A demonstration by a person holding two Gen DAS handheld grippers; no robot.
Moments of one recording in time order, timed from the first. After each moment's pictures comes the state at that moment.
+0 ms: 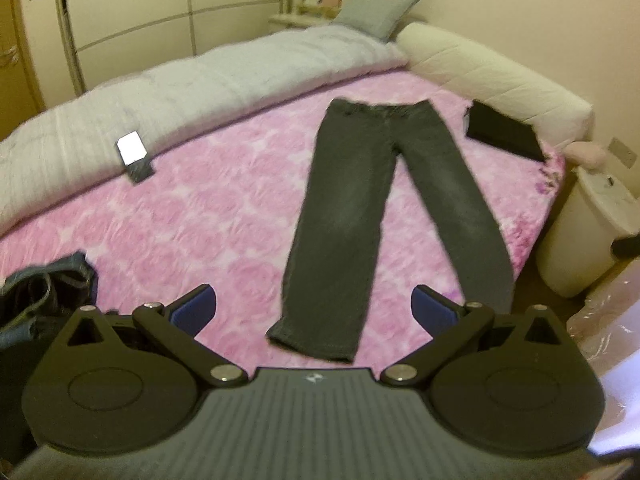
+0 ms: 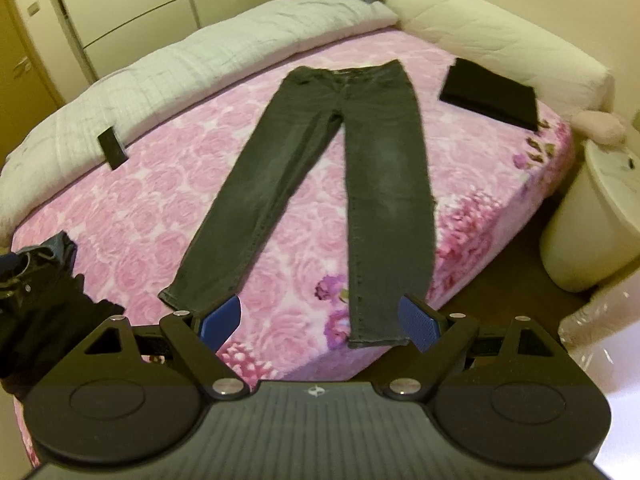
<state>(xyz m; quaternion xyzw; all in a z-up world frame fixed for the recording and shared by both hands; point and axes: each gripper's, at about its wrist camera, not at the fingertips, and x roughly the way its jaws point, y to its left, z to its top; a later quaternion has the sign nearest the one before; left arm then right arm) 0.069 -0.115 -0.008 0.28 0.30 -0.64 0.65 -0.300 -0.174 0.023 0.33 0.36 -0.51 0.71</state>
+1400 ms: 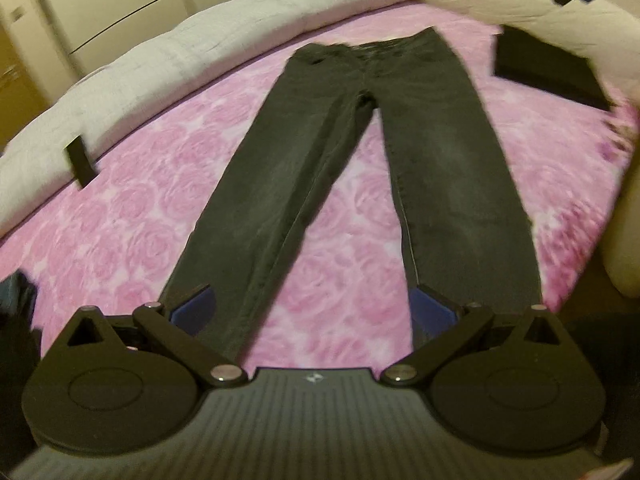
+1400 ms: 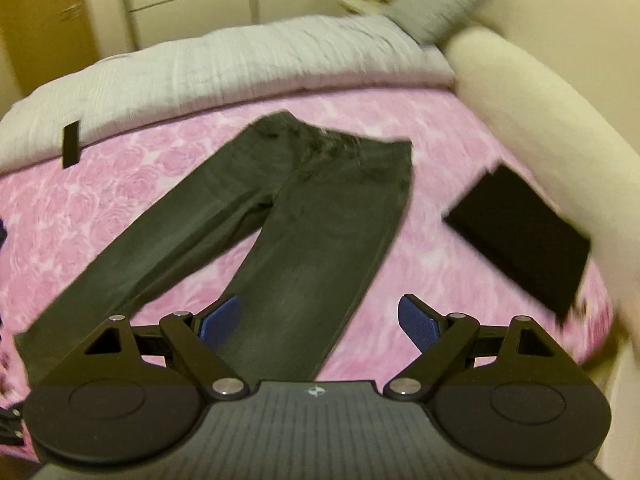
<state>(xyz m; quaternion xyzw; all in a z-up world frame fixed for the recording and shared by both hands) -0.224 -0.347 -0.172 0.37 0.29 -0.53 0.70 -0.462 -0.609 -0.053 0.18 0.41 -0.40 0.80</state>
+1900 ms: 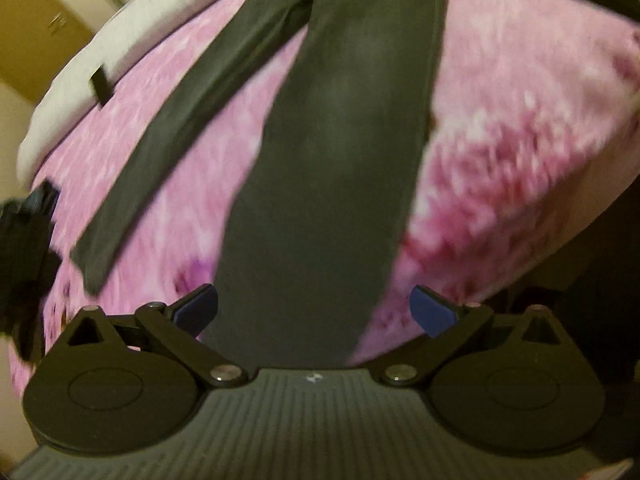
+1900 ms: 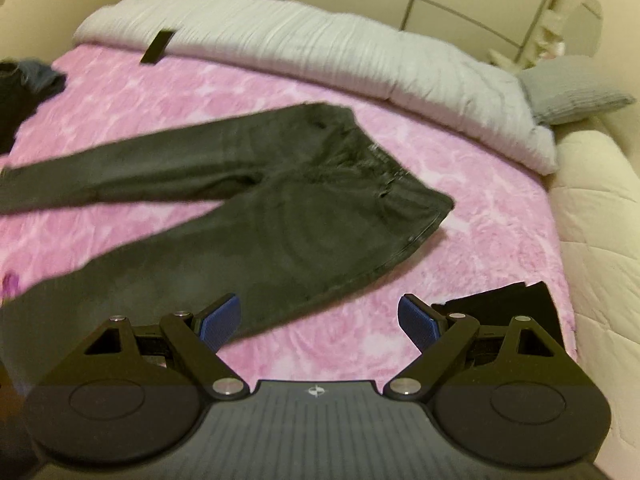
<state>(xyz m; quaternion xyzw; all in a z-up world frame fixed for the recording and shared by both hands) -0.474 -0.369 -0.280 0.45 0.35 -0.37 0.73 -0.526 -0.754 -0.124 0.02 0.48 -0.20 0.85</state>
